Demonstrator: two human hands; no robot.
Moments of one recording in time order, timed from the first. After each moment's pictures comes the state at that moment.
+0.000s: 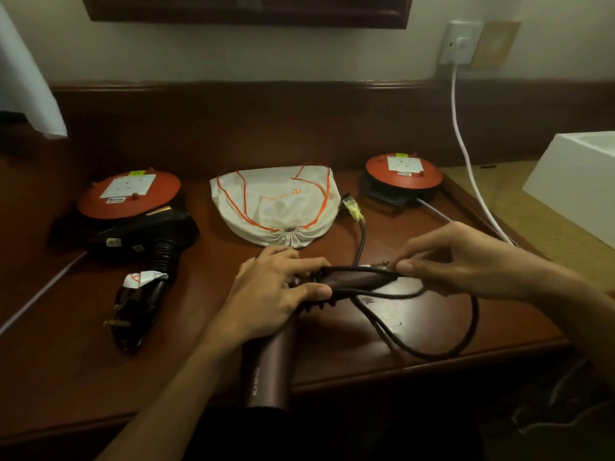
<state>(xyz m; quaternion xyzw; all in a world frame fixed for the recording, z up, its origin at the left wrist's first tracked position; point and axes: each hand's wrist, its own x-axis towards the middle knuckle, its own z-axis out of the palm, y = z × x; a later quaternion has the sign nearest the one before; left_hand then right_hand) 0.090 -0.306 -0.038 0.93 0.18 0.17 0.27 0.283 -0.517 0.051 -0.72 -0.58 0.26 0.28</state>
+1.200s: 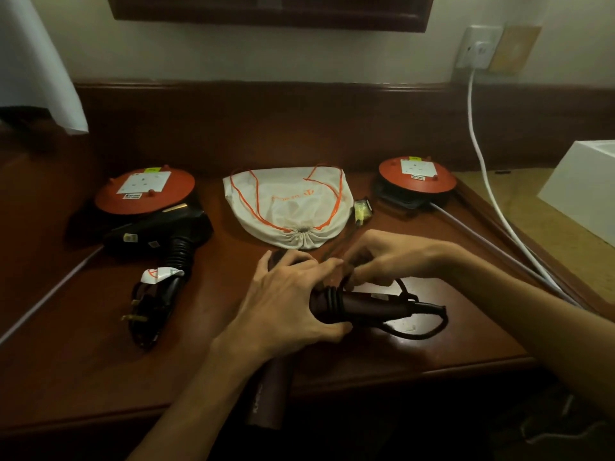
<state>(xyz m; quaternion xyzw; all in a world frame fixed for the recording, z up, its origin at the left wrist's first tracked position) 0.076 -0.322 -0.035 0.97 0.16 0.13 0.14 0.282 -0.414 0.008 -0.68 -0.60 0.37 0.17</state>
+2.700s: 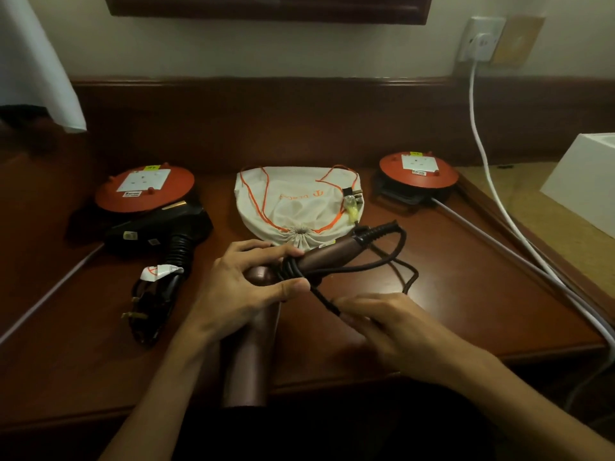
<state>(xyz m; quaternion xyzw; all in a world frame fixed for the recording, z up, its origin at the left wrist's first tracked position) 0.045 -0.285 -0.045 0.83 0.21 0.29 0.42 0.212 -0.484 -0.042 -0.70 -0.65 0.12 0.27</state>
